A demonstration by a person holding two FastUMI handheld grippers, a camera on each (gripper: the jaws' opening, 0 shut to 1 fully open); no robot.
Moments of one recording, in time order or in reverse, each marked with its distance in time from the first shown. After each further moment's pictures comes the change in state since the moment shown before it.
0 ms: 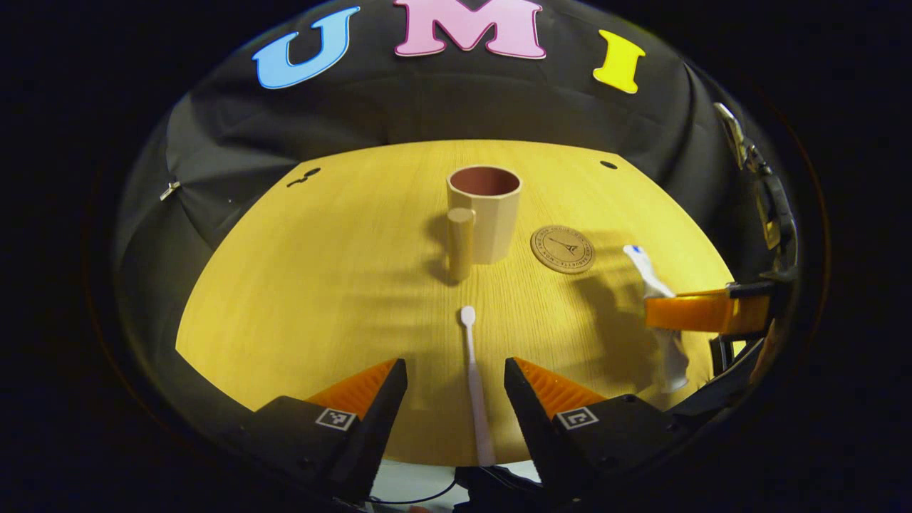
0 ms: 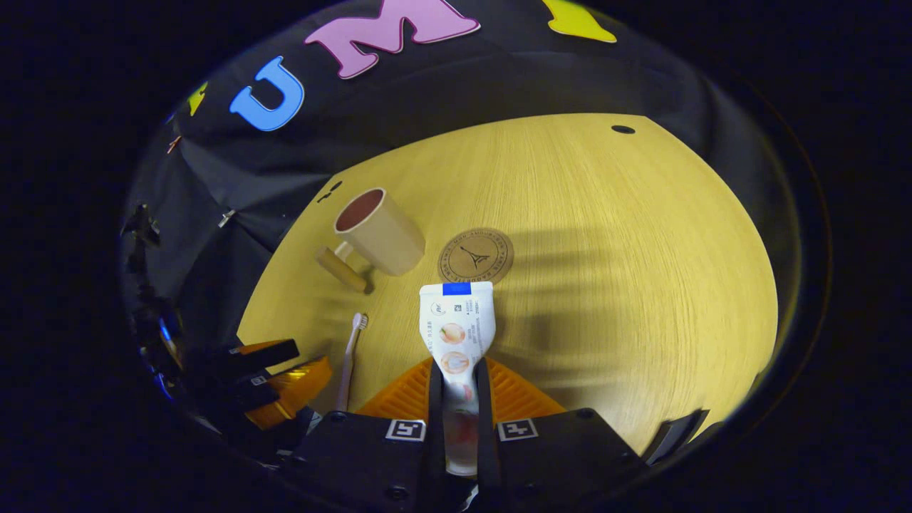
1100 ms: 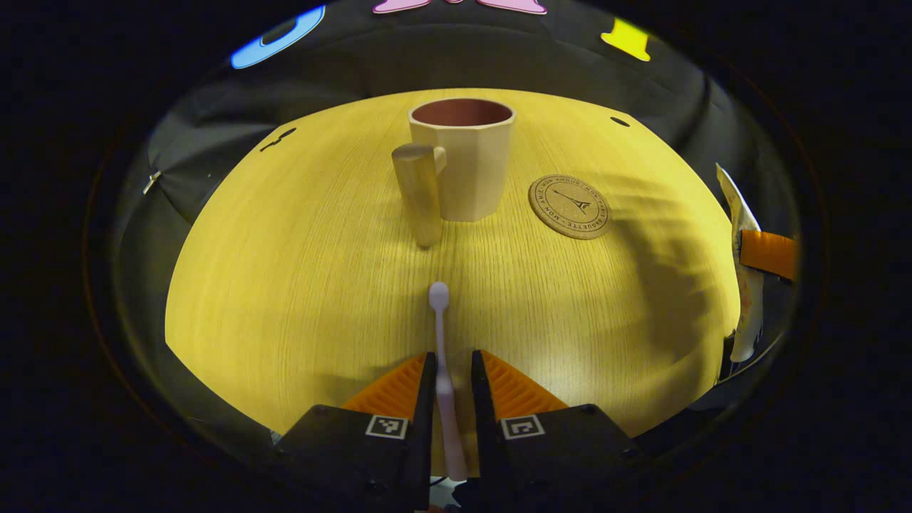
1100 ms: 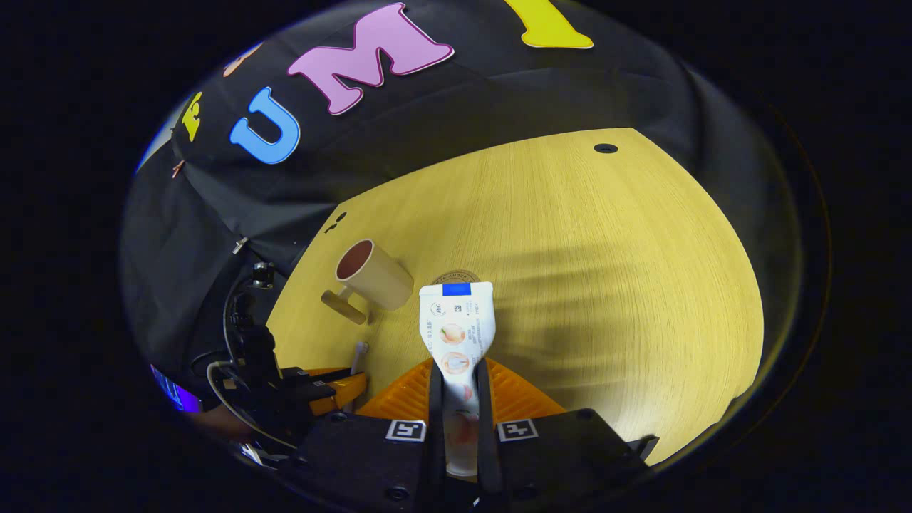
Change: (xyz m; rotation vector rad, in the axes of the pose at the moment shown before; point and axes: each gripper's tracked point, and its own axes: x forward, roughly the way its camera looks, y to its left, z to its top) left arm 0.040 -0.025 -0.020 0.004 0.218 -0.004; right arm -0.034 -0.039 0.042 0.065 -0.067 0.041
